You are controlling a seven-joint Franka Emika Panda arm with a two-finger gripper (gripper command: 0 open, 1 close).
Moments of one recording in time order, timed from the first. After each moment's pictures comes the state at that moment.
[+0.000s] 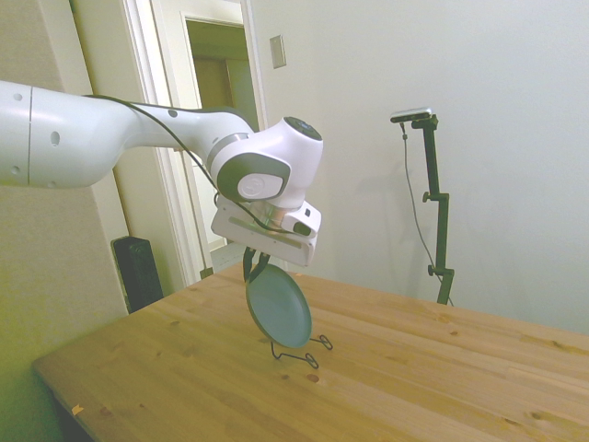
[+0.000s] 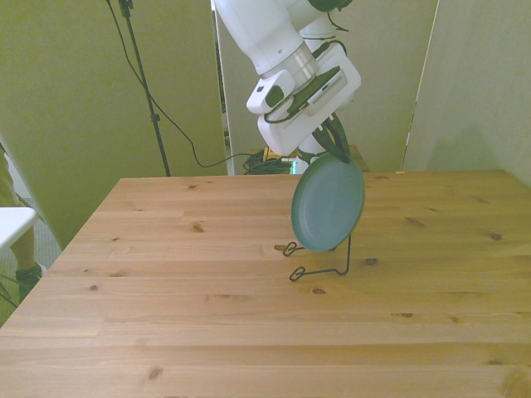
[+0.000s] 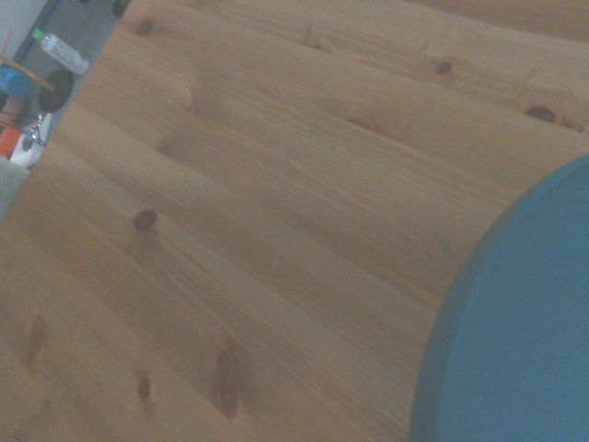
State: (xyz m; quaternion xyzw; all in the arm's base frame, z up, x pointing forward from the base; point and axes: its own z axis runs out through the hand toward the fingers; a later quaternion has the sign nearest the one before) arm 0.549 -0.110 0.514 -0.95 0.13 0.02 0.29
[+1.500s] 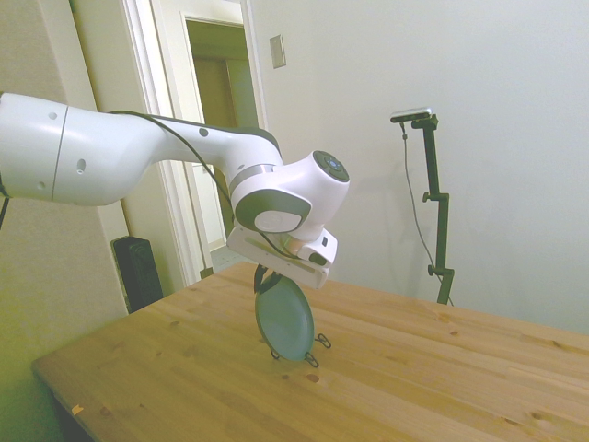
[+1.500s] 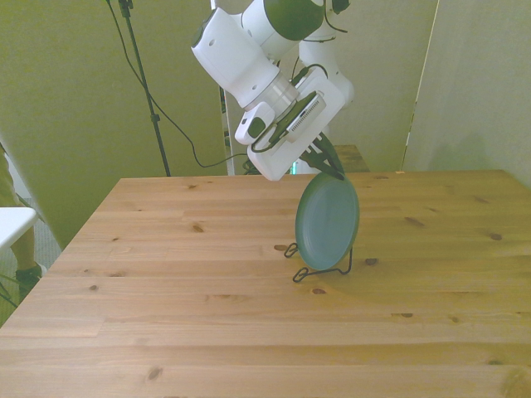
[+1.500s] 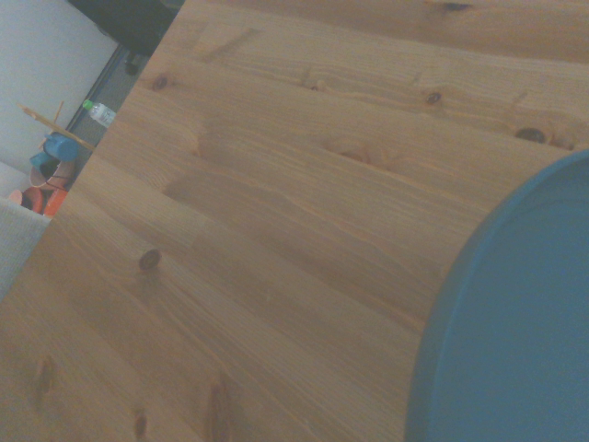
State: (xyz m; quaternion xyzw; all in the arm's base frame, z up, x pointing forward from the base) arm 0.554 -0.141 0.481 -0.93 0.15 0.01 0.34
